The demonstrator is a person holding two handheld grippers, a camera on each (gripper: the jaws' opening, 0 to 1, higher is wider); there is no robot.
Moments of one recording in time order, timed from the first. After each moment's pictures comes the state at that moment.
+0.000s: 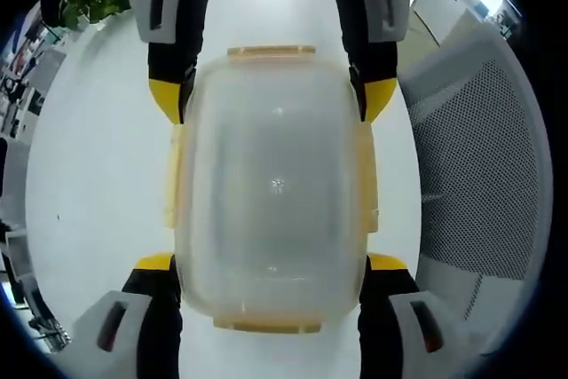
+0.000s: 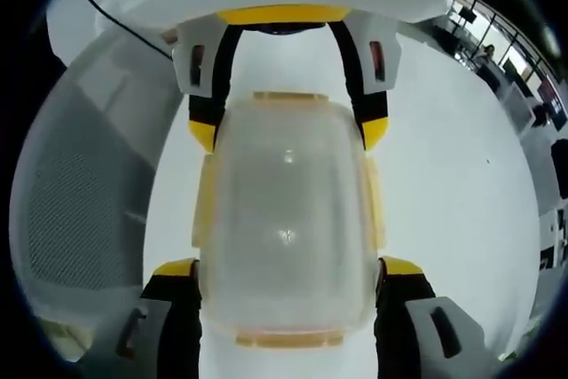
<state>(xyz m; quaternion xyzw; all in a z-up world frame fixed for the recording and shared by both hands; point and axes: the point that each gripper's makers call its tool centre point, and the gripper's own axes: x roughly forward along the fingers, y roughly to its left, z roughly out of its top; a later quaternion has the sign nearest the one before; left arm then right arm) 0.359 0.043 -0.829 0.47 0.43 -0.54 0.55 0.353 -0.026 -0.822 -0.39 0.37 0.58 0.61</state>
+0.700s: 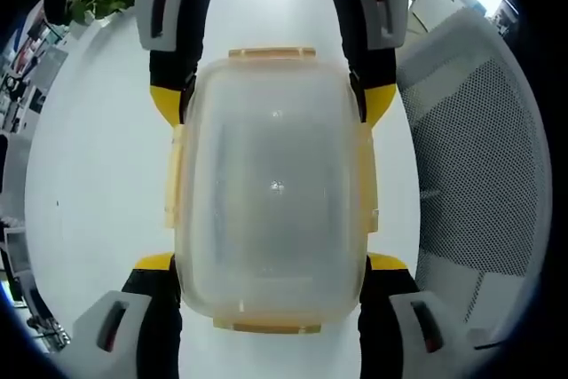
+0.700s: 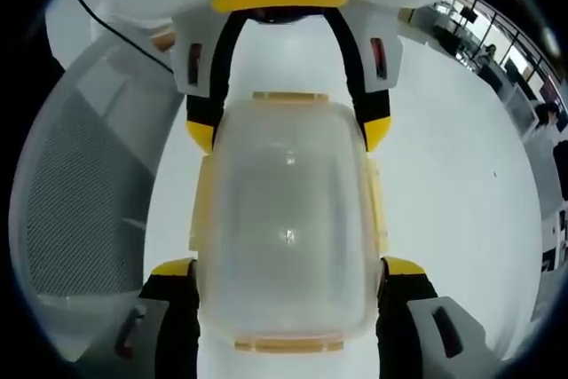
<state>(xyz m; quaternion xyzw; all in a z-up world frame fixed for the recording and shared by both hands) 0.359 0.072 -0.828 0.47 0.42 -0.54 0.56 0.352 0.007 -0.824 -0.39 0.37 0.59 0.61</state>
